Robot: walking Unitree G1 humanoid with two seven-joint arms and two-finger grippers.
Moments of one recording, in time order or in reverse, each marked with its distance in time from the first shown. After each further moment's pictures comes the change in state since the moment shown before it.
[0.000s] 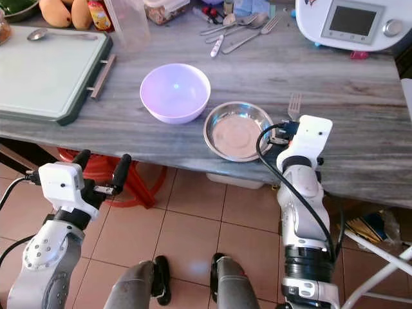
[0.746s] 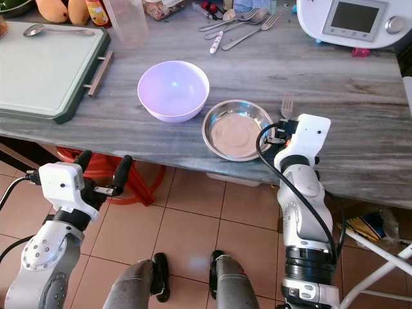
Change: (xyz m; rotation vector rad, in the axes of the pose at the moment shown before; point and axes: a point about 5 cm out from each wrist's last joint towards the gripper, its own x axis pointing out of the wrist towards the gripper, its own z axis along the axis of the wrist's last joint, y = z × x) left arm -0.001 -0.001 0.001 -0.014 0.014 -0.012; right arm -0.003 0.006 0.002 0.039 0.030 0.079
